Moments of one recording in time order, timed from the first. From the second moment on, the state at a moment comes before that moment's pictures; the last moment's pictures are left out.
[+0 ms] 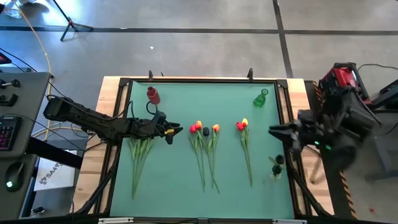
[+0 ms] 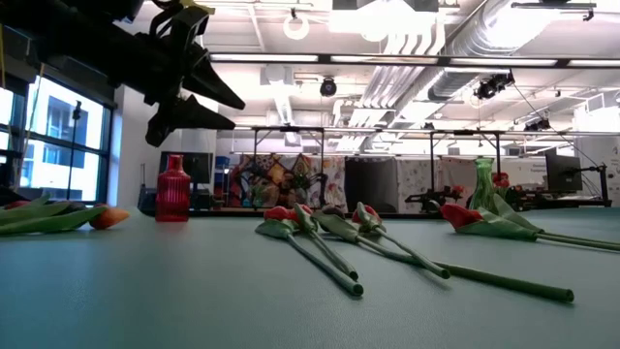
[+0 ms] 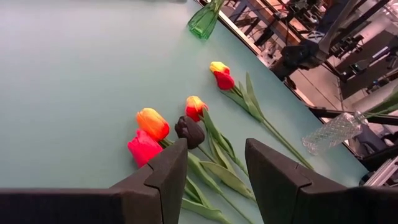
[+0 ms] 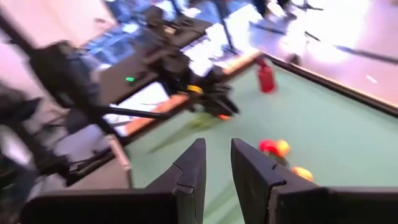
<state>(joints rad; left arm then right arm) -0.13 1.15 0.43 0.31 -0.42 -0.81 0.95 1.21 1.72 -1.39 1.07 1.26</state>
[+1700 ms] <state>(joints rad) -0.35 1.14 0.43 -0.01 -0.21 -0.90 0.00 2.15 1.72 -0.99 0.06 1.06</state>
